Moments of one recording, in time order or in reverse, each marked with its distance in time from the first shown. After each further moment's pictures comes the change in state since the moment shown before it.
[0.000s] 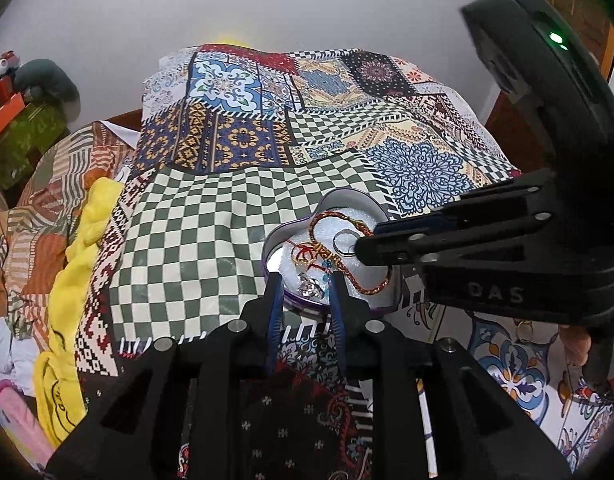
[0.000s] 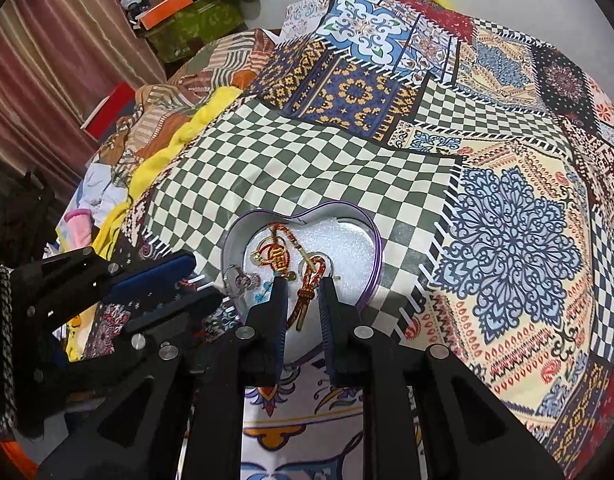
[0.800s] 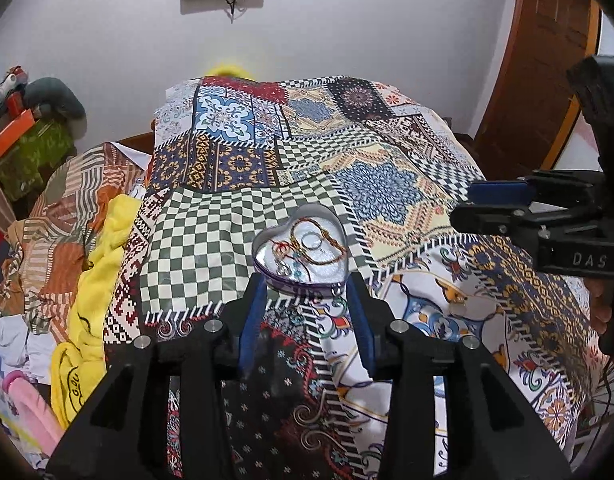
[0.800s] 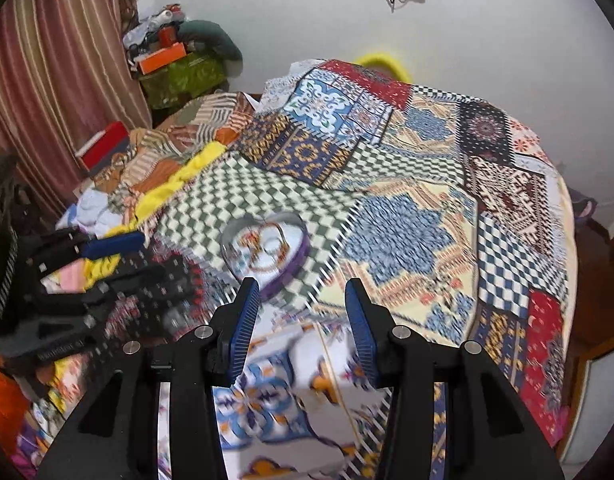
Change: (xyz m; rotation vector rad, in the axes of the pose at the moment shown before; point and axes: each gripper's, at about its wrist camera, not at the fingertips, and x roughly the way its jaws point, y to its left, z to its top) left arm -0.079 -0.028 -0.016 0.028 -0.066 -0.005; right arm -0.110 0.004 -0.063 -0.030 -0.221 -0.170
